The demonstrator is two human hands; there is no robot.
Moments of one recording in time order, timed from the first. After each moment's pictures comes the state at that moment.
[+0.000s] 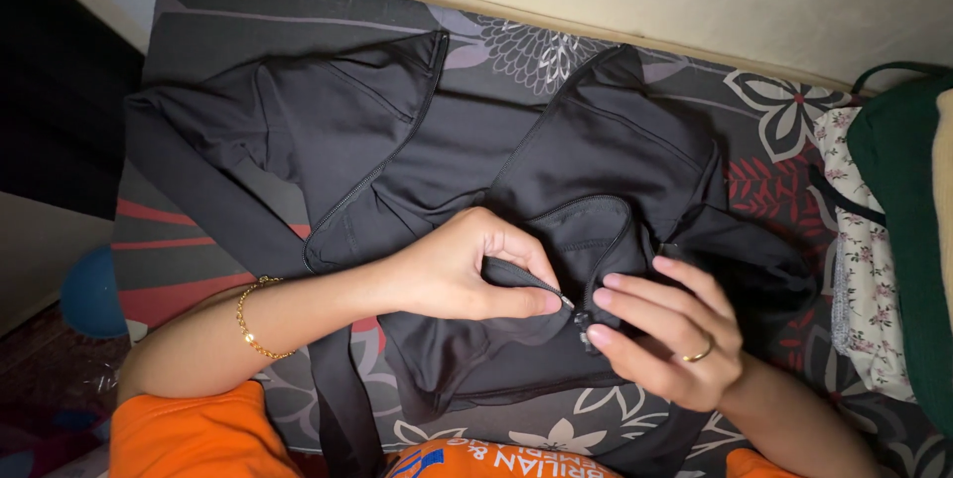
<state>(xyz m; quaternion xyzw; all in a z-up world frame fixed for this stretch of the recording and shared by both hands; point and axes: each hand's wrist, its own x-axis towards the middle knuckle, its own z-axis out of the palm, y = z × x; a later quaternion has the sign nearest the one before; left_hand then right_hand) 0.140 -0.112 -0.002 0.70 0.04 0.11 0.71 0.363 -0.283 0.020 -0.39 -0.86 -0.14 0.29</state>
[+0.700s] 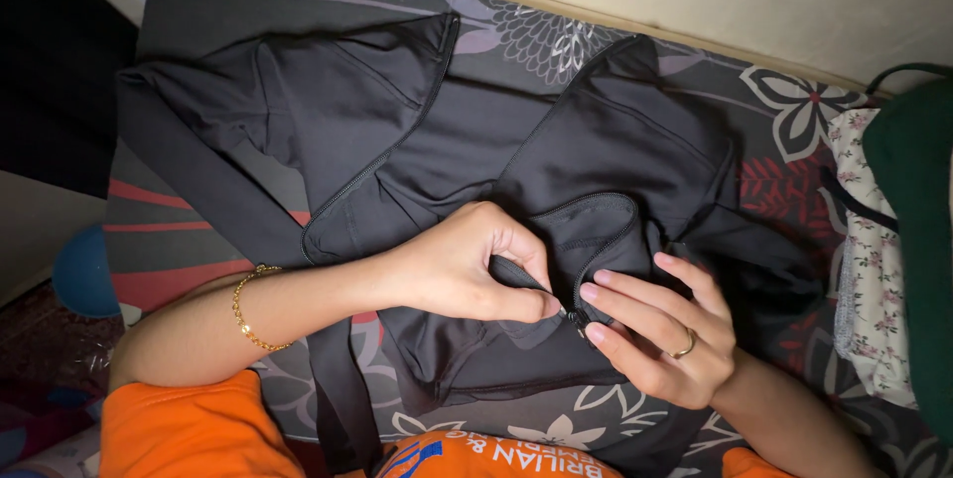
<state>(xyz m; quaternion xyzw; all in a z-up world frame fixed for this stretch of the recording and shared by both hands) 0.138 -0.111 0.001 0.74 0.07 0.12 0.66 0.358 -0.275 0.018 -0.38 -0.87 -0.13 0.28</state>
